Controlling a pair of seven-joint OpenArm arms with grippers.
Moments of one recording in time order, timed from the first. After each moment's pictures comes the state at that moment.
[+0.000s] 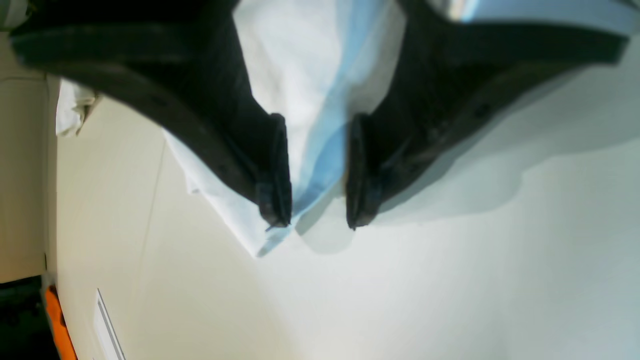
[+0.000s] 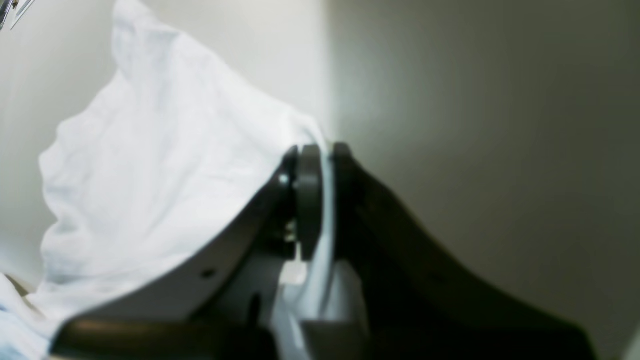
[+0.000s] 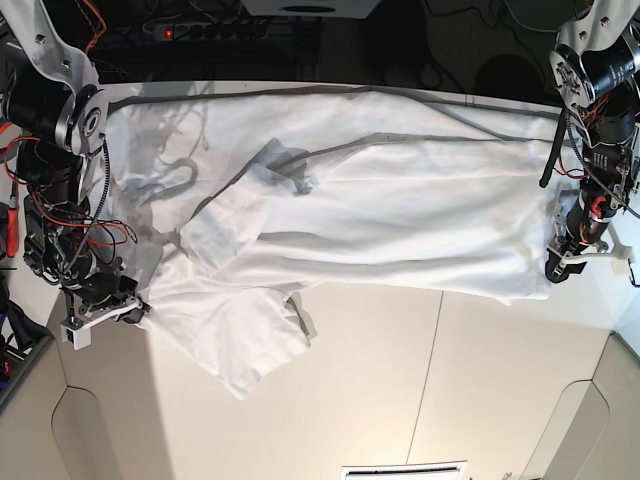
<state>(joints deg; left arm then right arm) -17.2 -21.6 -32.8 30.4 -36.7 -30.6 19.3 30.3 12.4 21.5 30.0 13.2 27.9 -24.5</state>
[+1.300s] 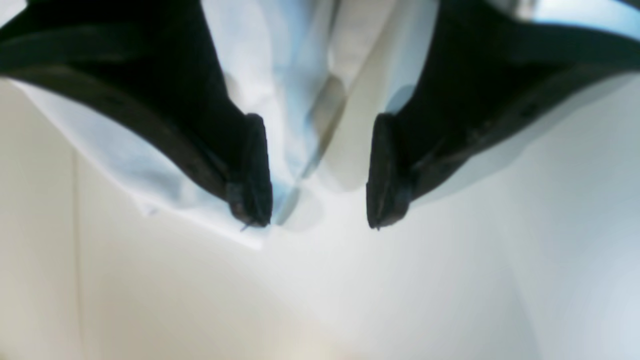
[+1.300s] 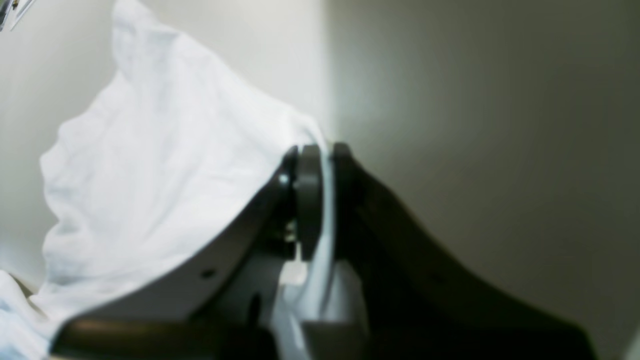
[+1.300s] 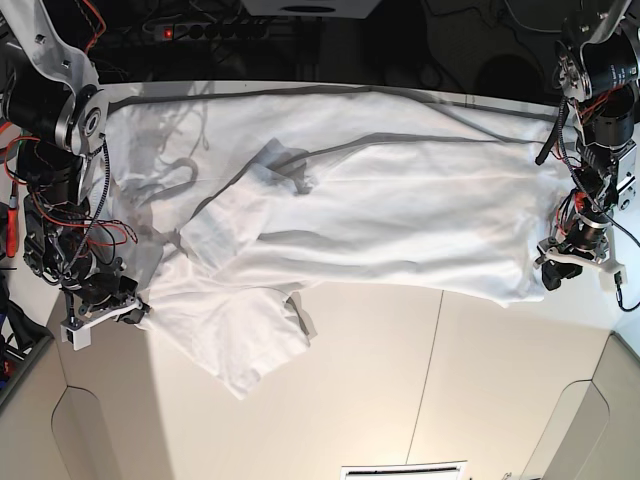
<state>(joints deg) -17.1 -22.6 -21.8 30.6 -19.5 -27.7 1.3 30.3 12.4 21.5 30.0 13.3 27.9 -24.5</state>
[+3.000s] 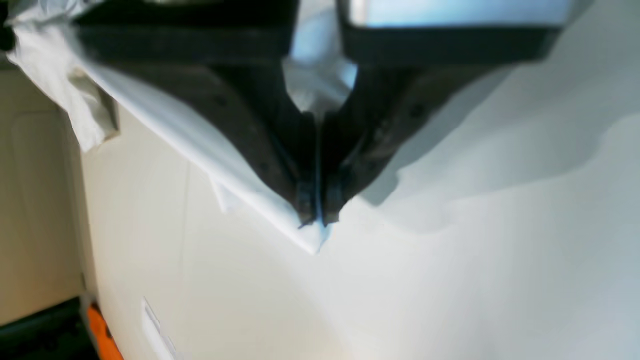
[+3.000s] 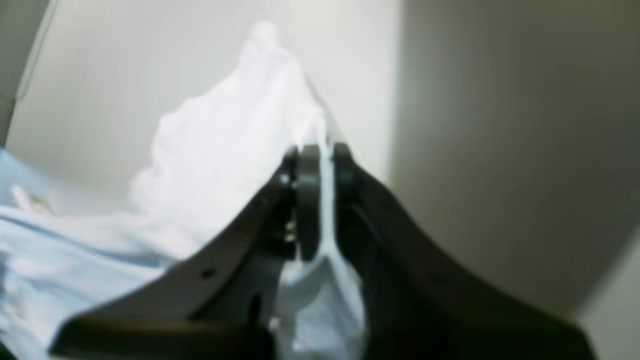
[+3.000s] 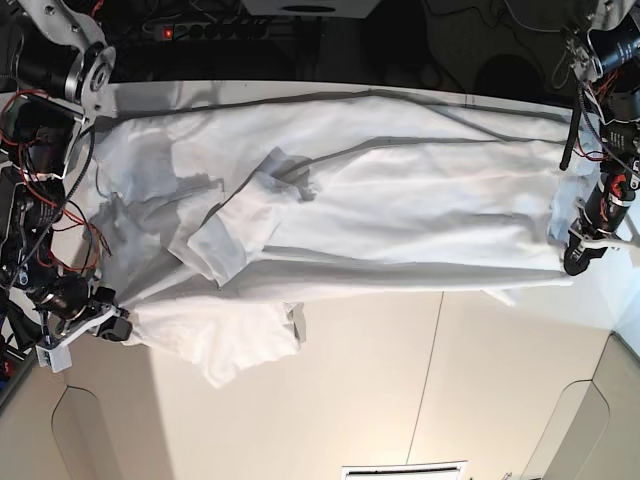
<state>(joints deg) -10.5 -24.3 -32.5 37.7 -41.8 -38.3 20.9 20.2 12.6 21.4 63.9 25.9 30.6 -49.6</state>
